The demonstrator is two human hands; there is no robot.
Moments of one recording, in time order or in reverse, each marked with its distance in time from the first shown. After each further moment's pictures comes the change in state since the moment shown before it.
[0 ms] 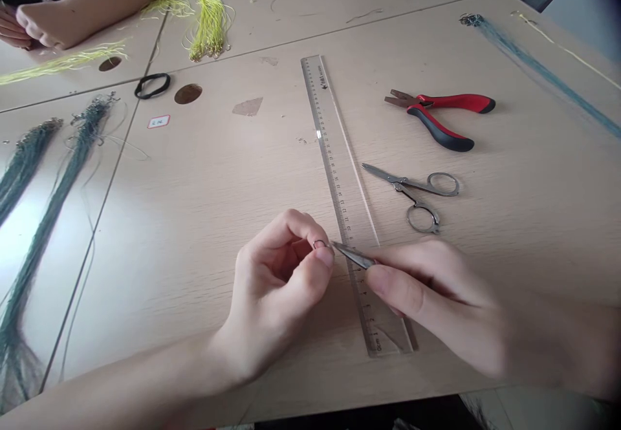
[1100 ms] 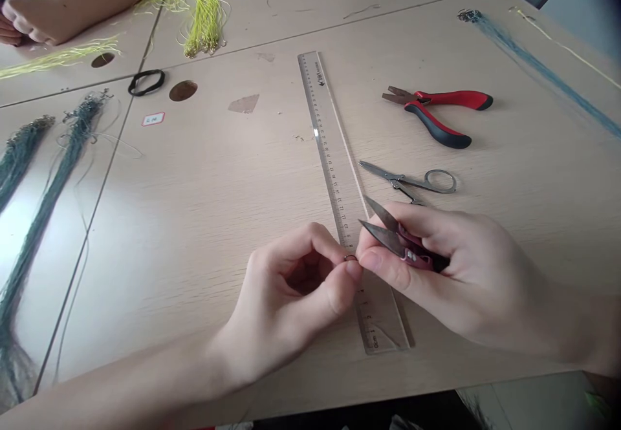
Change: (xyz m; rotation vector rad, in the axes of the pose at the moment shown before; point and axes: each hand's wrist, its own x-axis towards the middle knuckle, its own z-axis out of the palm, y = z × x) left_hand 0.000 0.007 0.006 0.289 -0.081 -0.083; right_hand 0.008 0.011 -0.005 -0.414 0.361 -0.411
